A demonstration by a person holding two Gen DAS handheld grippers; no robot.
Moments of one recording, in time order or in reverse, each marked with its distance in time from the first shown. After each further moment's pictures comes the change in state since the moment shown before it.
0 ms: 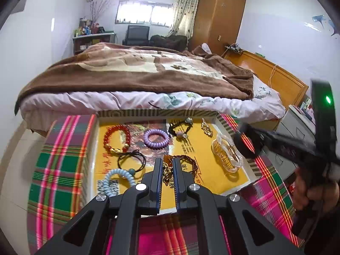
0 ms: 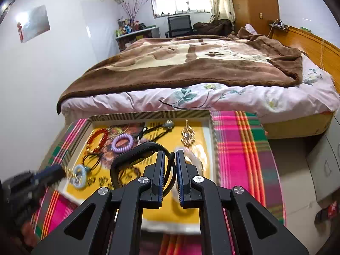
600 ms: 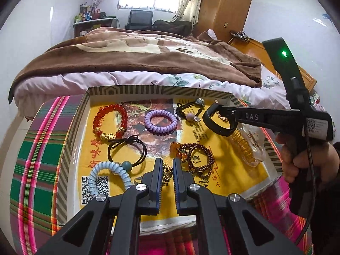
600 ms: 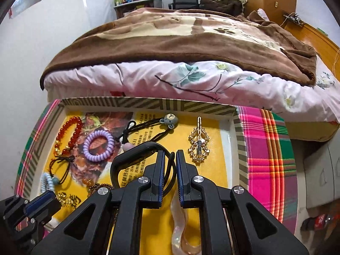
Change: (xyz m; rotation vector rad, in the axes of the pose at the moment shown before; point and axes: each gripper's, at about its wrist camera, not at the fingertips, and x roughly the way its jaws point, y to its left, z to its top) left arm 0.059 0.009 -0.010 -0.016 0.094 0.025; right arm 0.097 0.010 0.021 -0.083 0.200 -0.060
